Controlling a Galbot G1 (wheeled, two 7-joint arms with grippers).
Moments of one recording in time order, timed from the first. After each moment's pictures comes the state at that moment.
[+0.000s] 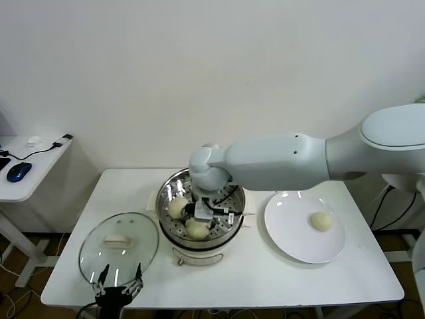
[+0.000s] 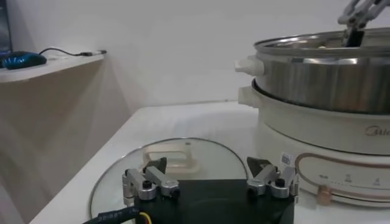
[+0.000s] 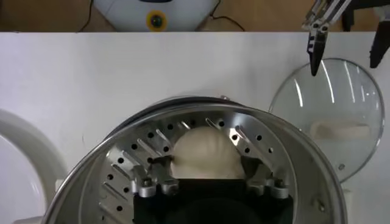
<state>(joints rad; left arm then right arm) 1.83 -1.51 -0.61 -2.05 -0.04 0.06 -0.07 0.70 1.35 -1.56 1.49 0.03 0.27 -0.92</state>
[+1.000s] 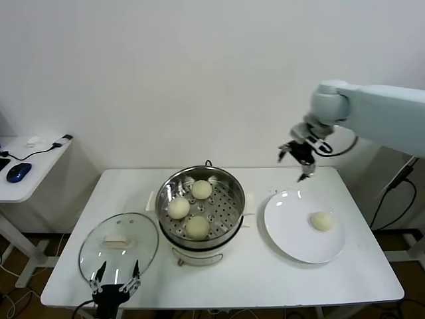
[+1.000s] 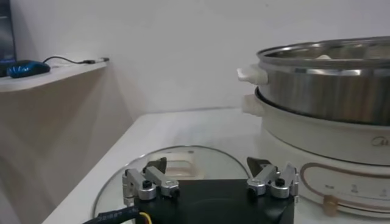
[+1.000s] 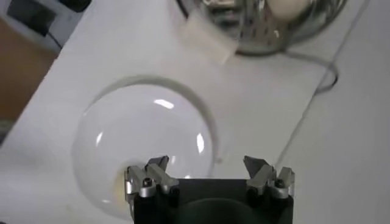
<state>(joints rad) 1.82 -1.50 -0.63 -2.06 -0.04 0.05 -0.06 0.85 0.81 -1.70 1.24 0.38 0.05 -1.09</state>
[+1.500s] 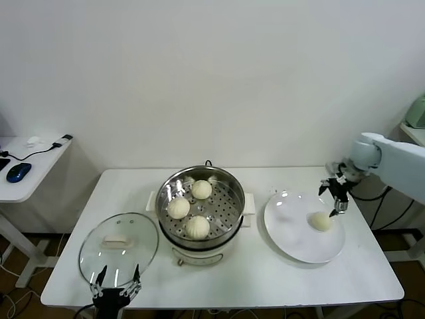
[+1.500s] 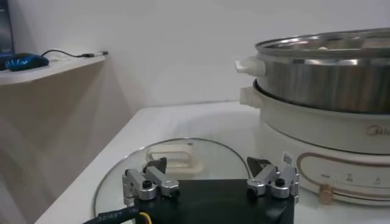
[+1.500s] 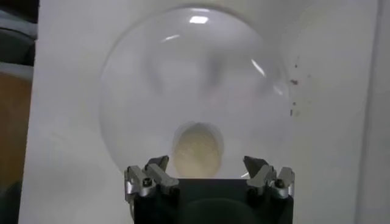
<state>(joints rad) 1.84 -1.52 -0.63 -2.06 -0.03 0.05 -0.05 0.44 0.70 -1.42 1.05 0.26 -0.07 -1.07</state>
